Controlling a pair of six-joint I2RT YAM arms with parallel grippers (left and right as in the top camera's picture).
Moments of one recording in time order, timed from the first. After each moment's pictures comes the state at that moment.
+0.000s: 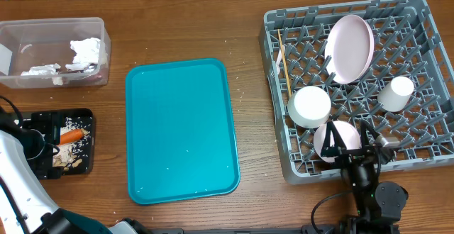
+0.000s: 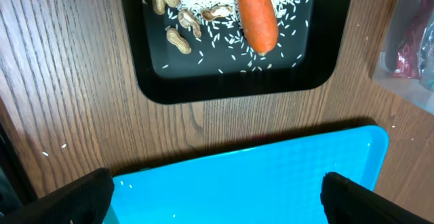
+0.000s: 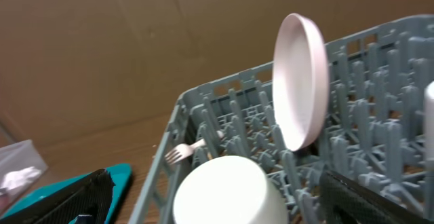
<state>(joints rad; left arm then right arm) 0.76 1.45 1.28 -1.25 0.15 -0.87 -0.14 0.01 0.02 -0.01 -0.27 0.33</state>
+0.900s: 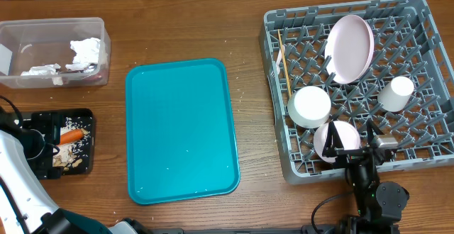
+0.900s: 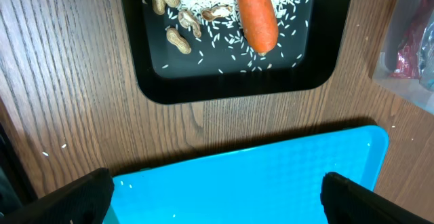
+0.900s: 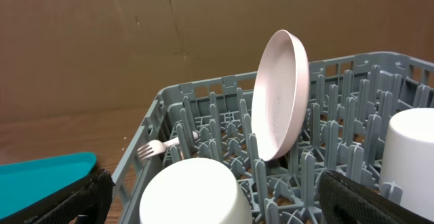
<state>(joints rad) 0.76 1.45 1.28 -1.25 0.15 -0.87 -0.16 0.01 0.02 -0.01 -0.25 0.16</state>
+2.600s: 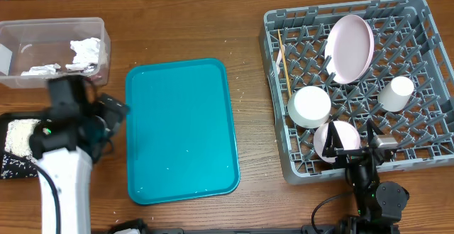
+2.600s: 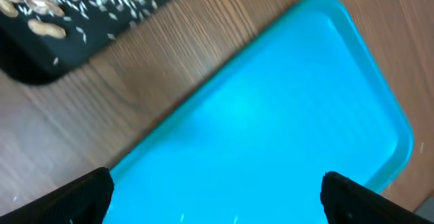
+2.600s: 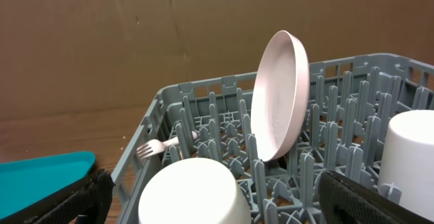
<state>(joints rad) 0.21 1.17 1.07 -1.05 -0.03 -0.82 -0.16 0.01 0.02 -0.01 -0.25 0.15</state>
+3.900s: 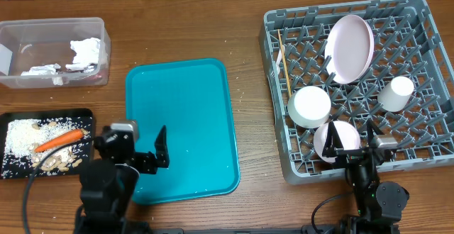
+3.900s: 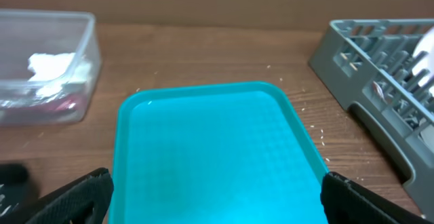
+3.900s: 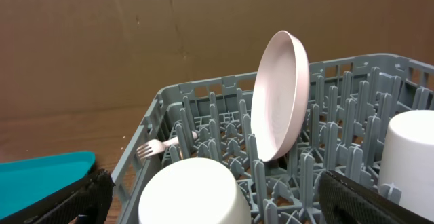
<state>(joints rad) -0.05 0.38 0.47 -0.47 0.10 -0.09 -0.16 0.01 0.02 -0.01 -0.25 0.15</state>
